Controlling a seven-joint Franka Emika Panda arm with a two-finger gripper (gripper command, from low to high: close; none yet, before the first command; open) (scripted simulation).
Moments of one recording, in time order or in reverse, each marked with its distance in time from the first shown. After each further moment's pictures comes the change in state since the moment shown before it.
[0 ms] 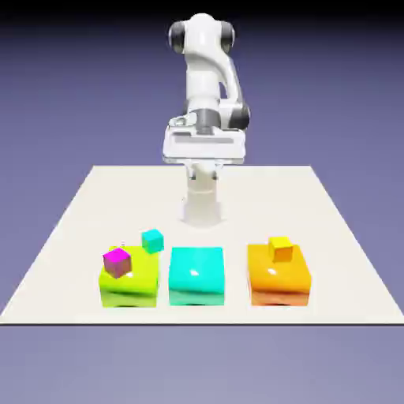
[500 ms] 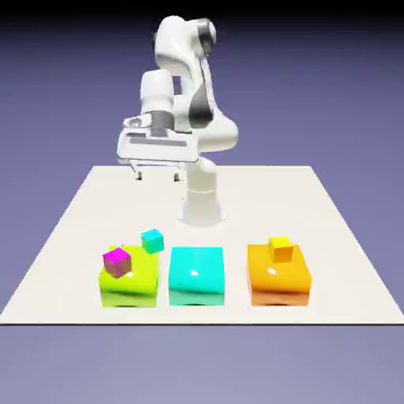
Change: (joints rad) arm 0.197 -0.044 -0.544 0.049 -0.110 -0.144 -0.499
